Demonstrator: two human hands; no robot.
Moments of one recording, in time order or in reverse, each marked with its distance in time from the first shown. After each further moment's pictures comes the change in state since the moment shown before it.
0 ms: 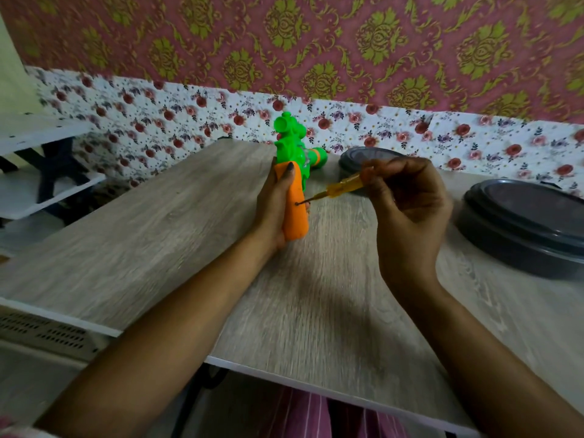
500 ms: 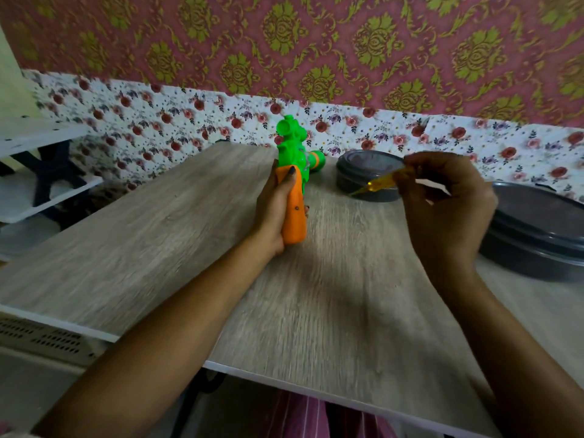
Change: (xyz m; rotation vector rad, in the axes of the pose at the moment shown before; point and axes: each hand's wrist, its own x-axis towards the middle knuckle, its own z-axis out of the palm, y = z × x) left_hand -0.001 0.000 0.002 0.052 0.020 -0.008; right_hand 0.022 -0.005 -0.039 -0.685 0.085 -0.204
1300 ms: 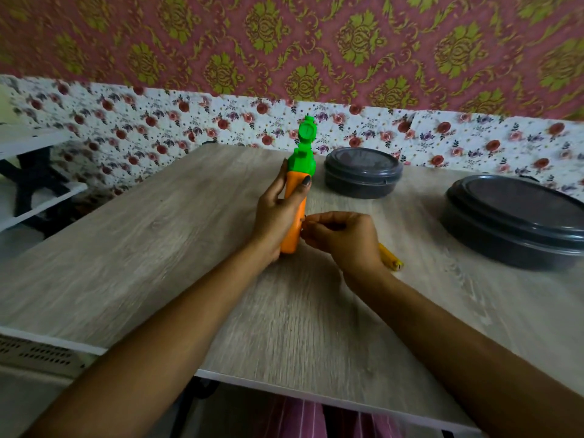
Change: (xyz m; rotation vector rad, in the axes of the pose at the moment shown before) left_hand -0.007 -0.015 0.009 0.295 -0.054 0.253; right_hand -0.039 -0.006 0.052 0.305 -0.504 0.720
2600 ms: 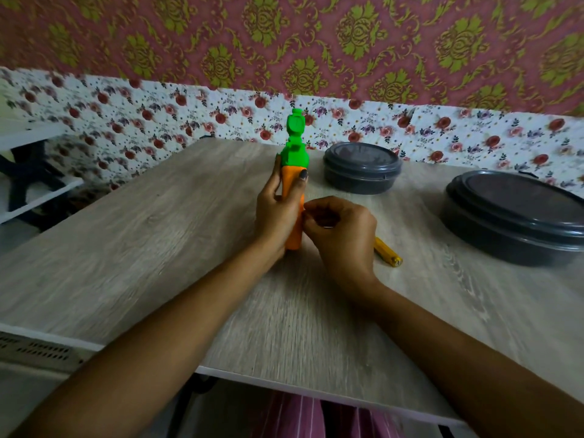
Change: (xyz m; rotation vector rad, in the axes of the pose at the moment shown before) left_hand -0.003 -0.003 0.008 0.005 0.112 0.059; right_hand 0.002 0.012 0.008 -0.298 0.201 -0.400
